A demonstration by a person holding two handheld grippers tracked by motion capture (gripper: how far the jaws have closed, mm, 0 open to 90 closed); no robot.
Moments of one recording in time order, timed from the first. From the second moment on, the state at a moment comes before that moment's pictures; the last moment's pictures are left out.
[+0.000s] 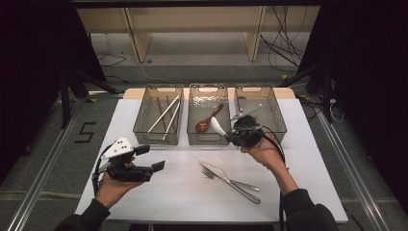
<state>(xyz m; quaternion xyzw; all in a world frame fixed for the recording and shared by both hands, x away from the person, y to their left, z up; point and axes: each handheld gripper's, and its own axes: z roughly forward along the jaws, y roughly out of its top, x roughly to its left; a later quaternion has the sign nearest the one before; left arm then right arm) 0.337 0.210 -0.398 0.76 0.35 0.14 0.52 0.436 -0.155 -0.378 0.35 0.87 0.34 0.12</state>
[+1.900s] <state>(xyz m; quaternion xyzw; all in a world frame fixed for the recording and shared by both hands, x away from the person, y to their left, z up) 0.338 0.209 -0.402 0.77 0.35 0.14 0.51 0.509 -0.127 -0.375 0.42 0.84 0.33 0.13</state>
